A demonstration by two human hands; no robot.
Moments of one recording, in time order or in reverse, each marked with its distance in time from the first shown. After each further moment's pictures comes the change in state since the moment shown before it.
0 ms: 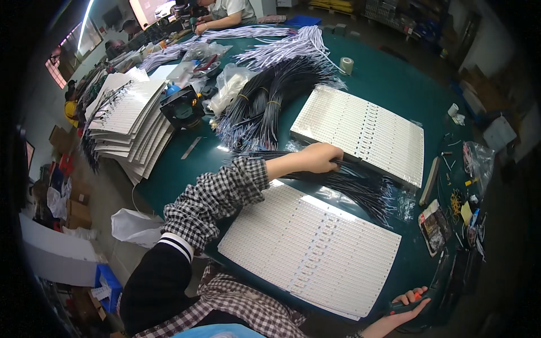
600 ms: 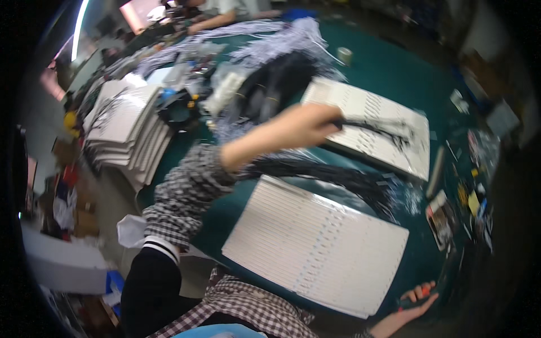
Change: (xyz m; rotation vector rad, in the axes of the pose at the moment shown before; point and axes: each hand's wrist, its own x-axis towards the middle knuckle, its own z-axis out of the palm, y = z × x) left_hand -0.031 0.052 -0.098 0.032 0.273 0.198; right_hand 0.006 -0.011 -0.034 0.079 -0.162 0.119
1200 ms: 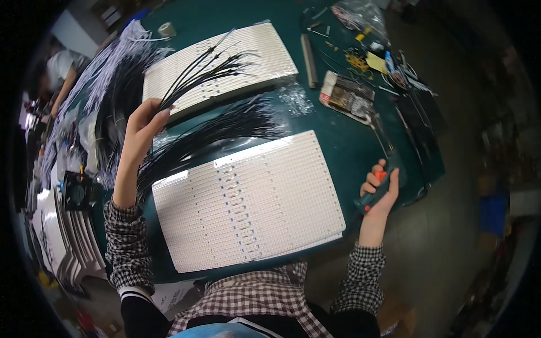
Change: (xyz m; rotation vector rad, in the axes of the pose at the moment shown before) left_hand -0.011 -0.014 0.034 -0.550 -0.062 -0.240; right_hand -0.003 0.020 0.034 0.095 0.116 -0.048
